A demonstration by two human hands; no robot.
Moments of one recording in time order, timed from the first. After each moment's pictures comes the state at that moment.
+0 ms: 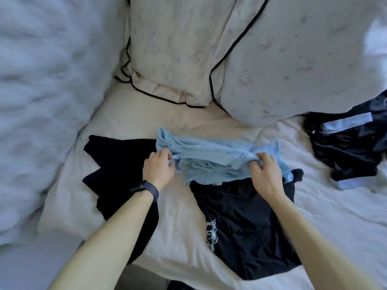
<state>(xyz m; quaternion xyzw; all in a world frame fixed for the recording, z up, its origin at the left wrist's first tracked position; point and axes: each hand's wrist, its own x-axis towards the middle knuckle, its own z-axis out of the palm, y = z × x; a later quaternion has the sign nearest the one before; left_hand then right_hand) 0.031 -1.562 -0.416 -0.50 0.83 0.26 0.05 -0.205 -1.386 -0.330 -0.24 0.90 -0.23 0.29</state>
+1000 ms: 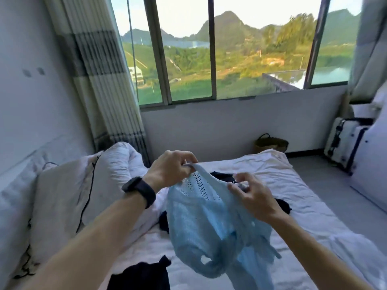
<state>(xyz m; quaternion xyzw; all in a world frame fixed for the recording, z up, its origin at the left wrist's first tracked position) -0.305 -1.042 0.188 -0.06 0.96 0.23 -0.13 -0.388 -0.809 0.090 -0.25 0.85 -0.46 -0.01</state>
